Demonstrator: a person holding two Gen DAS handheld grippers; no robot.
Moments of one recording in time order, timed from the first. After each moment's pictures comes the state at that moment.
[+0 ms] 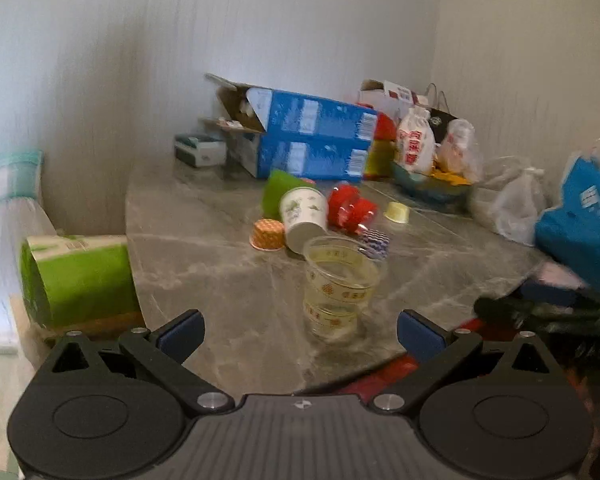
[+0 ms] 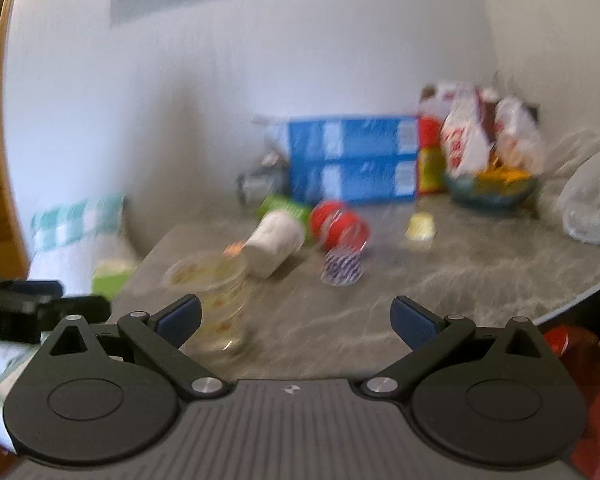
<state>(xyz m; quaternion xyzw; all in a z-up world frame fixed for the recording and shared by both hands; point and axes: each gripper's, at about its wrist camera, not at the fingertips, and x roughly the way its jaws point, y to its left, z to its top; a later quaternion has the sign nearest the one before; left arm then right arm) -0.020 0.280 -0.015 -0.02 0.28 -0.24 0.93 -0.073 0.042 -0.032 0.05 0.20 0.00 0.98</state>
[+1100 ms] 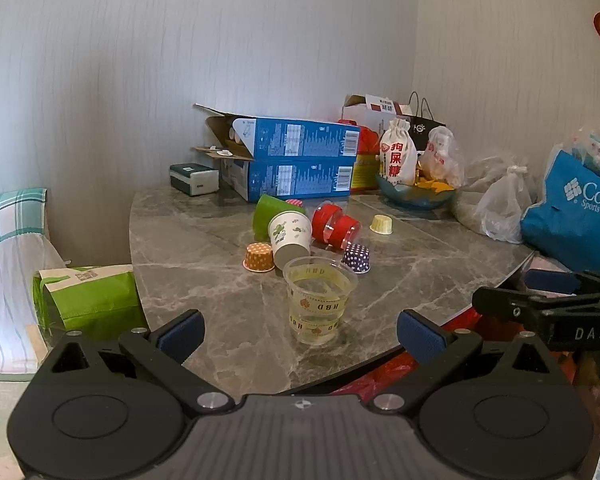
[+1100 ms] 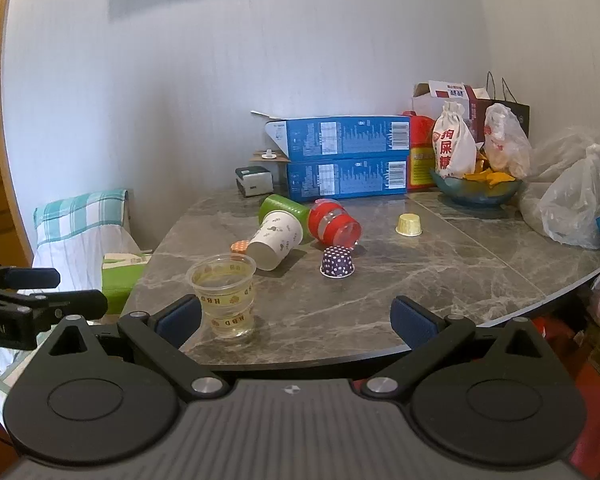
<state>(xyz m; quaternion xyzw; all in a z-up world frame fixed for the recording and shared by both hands) -0.057 0.272 0.006 0.01 0.25 -0.24 0.94 -0.101 0.048 -0.005 0.04 0.21 -0.02 0.98</state>
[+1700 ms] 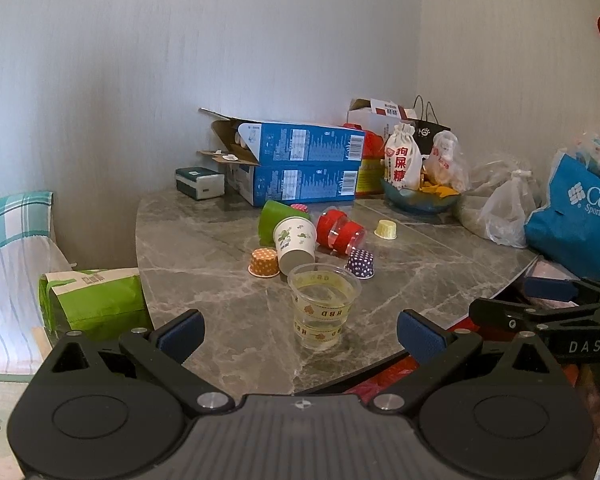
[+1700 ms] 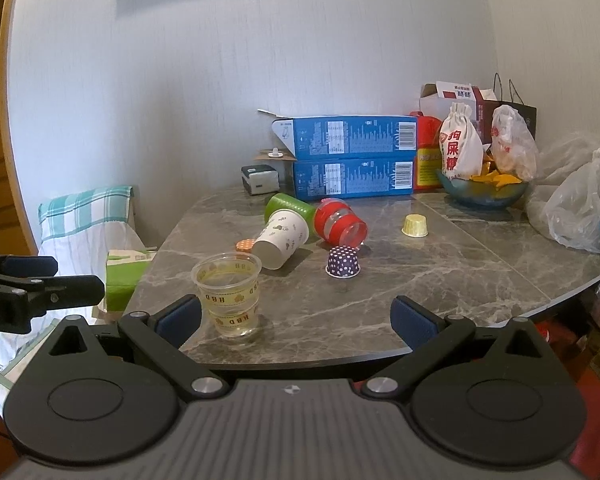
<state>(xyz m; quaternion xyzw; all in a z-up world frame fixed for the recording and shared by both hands) -0.058 0.274 0.012 0.01 0.24 -0.23 0.94 -0.100 0.050 -0.006 0.03 0.21 -0.01 0.98</state>
